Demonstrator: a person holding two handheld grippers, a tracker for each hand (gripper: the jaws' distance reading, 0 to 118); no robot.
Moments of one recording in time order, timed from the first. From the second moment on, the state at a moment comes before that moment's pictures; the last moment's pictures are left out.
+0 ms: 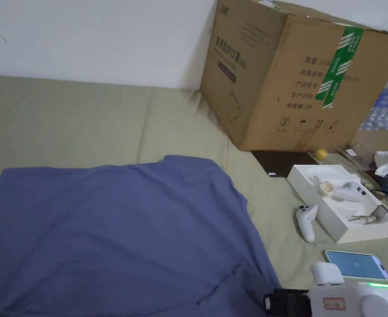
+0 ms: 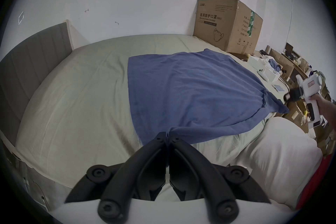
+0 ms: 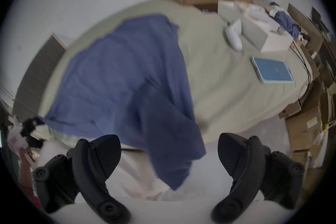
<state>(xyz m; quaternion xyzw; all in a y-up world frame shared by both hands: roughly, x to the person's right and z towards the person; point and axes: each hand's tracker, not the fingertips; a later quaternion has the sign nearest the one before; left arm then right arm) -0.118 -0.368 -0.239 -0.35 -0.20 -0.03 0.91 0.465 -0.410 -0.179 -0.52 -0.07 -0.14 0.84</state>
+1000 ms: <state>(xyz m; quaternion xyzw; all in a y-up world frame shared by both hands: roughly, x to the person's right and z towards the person) -0.127 -0.374 -0.429 -0.39 -0.19 -0.06 0.90 0.470 -0.316 -0.389 -0.46 -0.04 0.12 0.88</state>
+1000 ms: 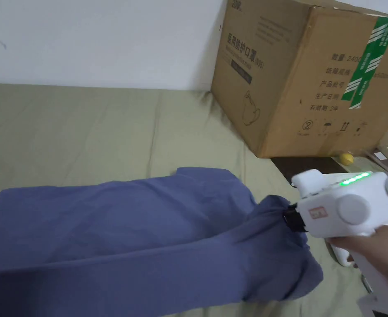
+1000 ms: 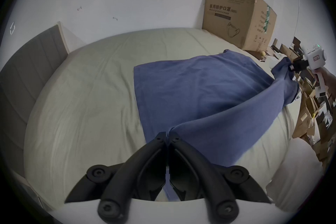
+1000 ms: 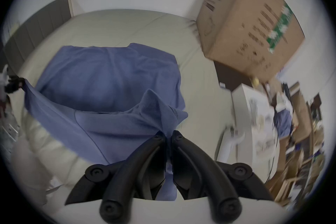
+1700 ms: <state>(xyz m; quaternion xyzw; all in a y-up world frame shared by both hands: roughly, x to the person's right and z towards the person) -0.133 -0.363 -0.405 -0.30 -0.15 0.12 0.94 0.423 -0.333 -0.366 -0.28 -0.03 -0.09 0.95</state>
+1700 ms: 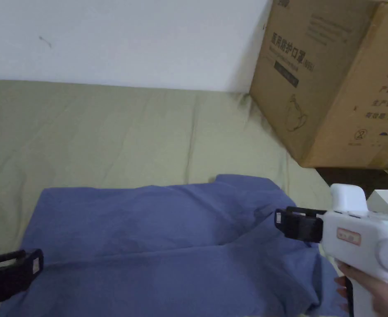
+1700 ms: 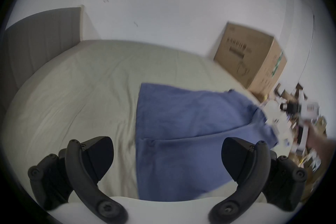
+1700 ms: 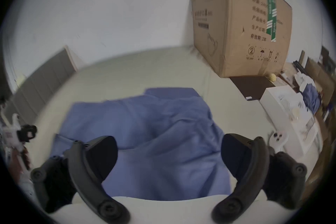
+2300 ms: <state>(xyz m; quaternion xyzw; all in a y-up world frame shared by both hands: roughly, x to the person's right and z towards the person) -0.157 -0.311 -0.332 -0.39 -0.07 0.10 0.91 0.303 -0.295 -0.193 -0.15 0.03 -0.11 0.98</state>
